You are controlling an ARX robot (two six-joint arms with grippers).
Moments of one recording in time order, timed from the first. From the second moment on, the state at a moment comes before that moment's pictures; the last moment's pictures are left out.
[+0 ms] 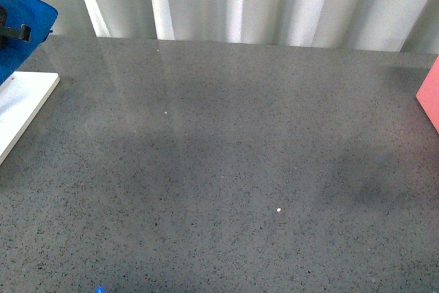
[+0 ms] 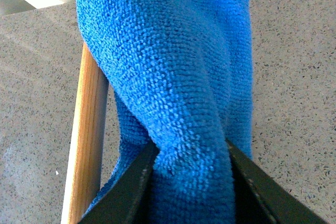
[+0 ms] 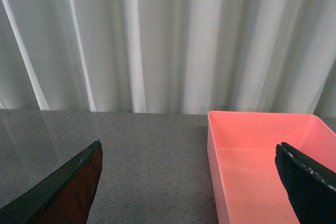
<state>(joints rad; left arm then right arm) 0.16 1.99 1.15 0.18 -0.10 0.32 0.00 0.00 0.02 0.00 0.00 -0.01</state>
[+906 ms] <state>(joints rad) 0.04 1.68 1.05 0.18 0.21 0.13 0.00 0.00 0.02 0.00 0.00 -0.01</state>
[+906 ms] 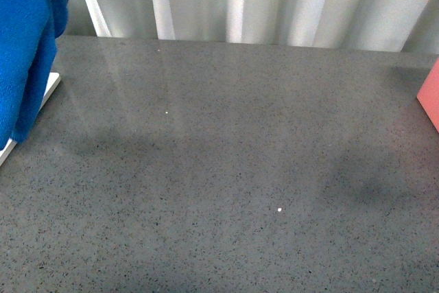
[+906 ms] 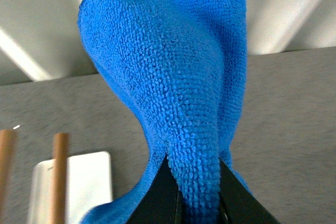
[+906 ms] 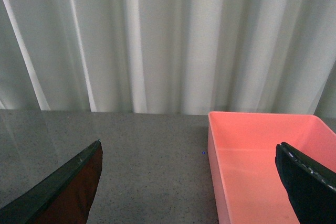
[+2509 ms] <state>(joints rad) -0.35 1.57 0.96 0.23 0.30 -0.20 -0.03 0.98 0.56 -0.06 -0.61 0.19</state>
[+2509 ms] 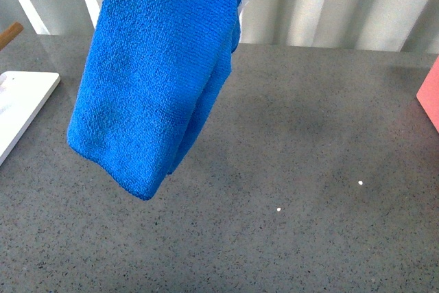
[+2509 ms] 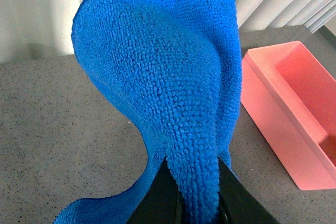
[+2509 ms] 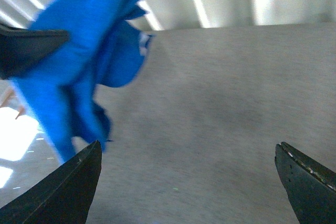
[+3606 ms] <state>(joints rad) -0.35 1.57 0.96 0.23 0.30 -0.20 0.40 1.55 0.90 0.04 -0.57 0.26</state>
